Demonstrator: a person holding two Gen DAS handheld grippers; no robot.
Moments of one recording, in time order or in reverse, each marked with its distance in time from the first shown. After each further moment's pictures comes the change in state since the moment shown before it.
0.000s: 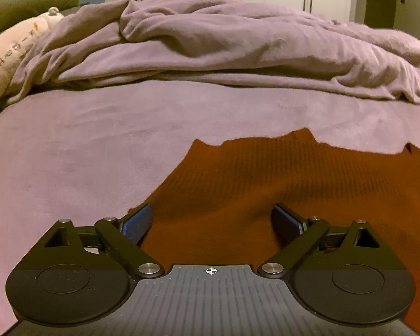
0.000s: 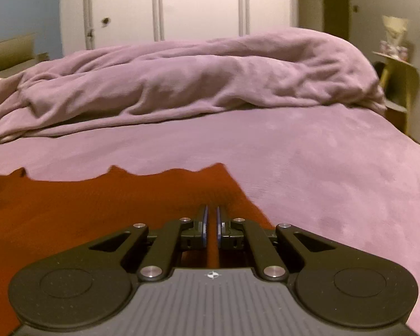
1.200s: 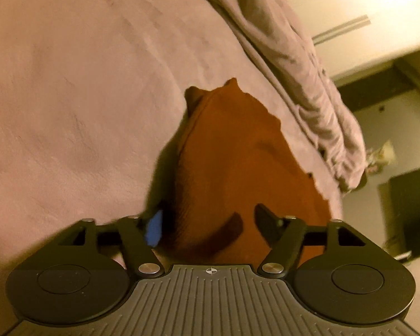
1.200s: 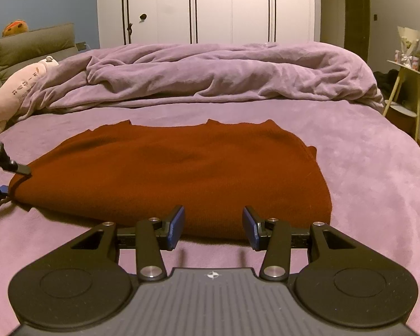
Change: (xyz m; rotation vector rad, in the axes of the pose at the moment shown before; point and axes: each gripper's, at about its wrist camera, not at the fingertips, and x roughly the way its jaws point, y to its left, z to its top) left arm -0.047 0.146 -0.078 -0.700 0.271 -0.587; right arm -0.181 0.062 -0.086 -0.067 0.007 0.123
